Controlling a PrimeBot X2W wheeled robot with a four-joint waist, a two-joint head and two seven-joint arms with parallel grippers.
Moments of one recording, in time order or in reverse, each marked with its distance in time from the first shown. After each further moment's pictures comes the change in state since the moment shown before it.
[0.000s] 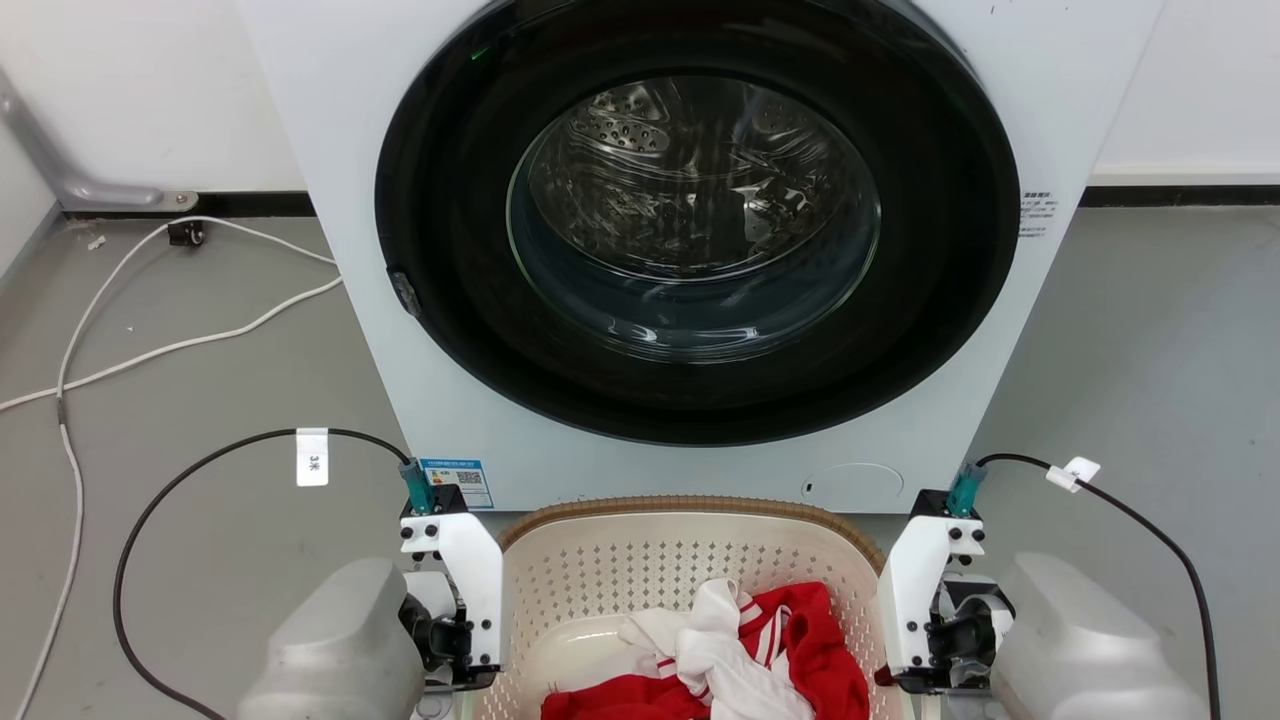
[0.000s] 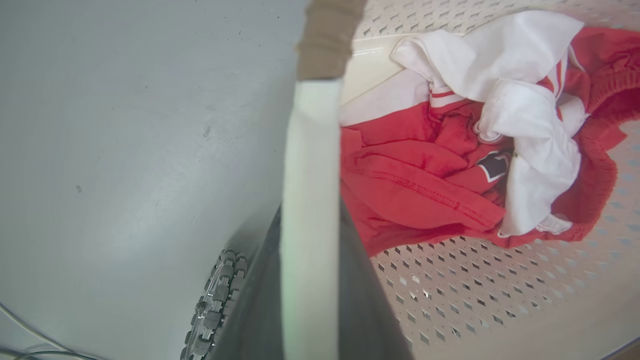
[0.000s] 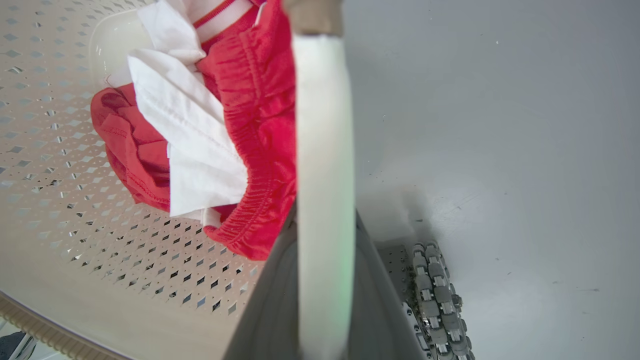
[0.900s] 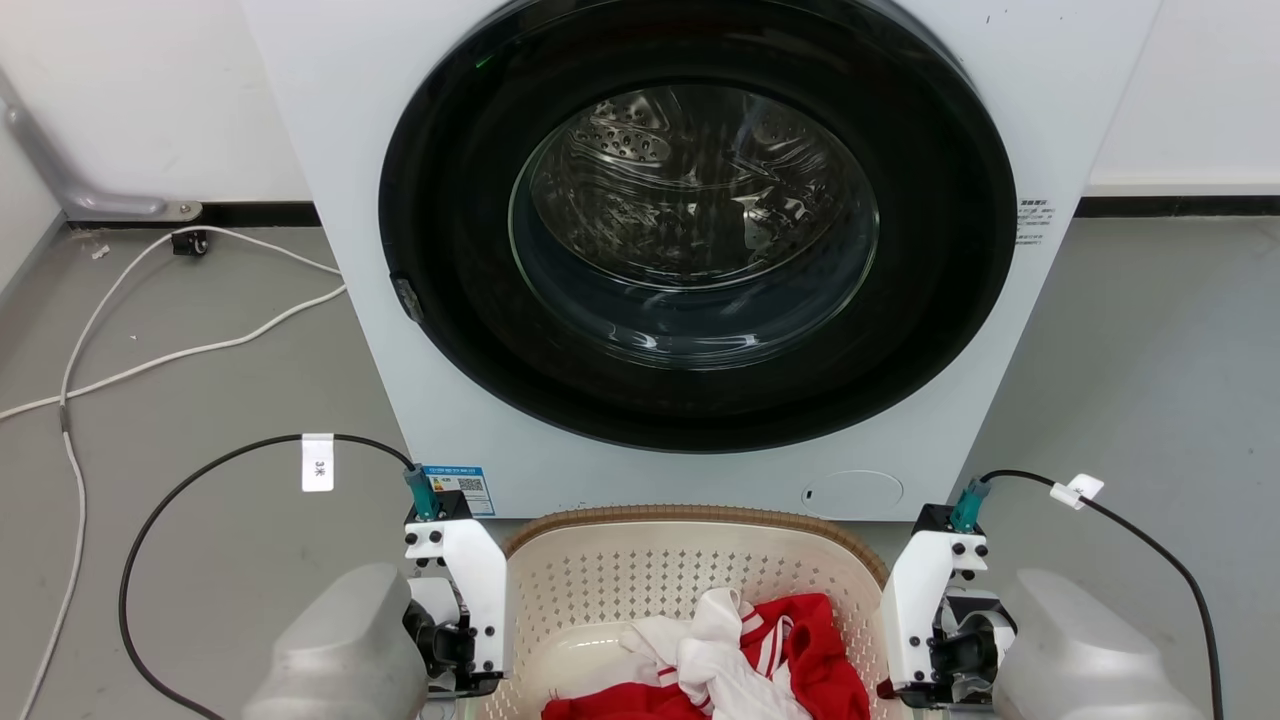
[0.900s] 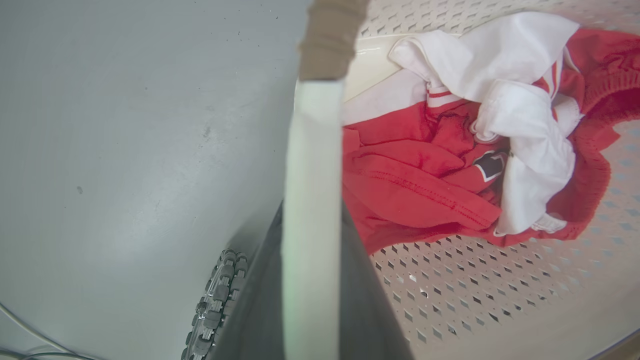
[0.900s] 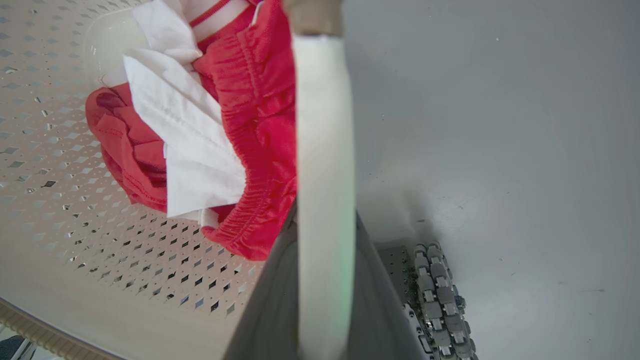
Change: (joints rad) left arm 0.007 -0.004 -0.016 0.002 -0.009 -0.001 -0.004; right arm 0.027 -0.002 0.004 0.001 0.007 0.000 -0.025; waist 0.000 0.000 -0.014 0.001
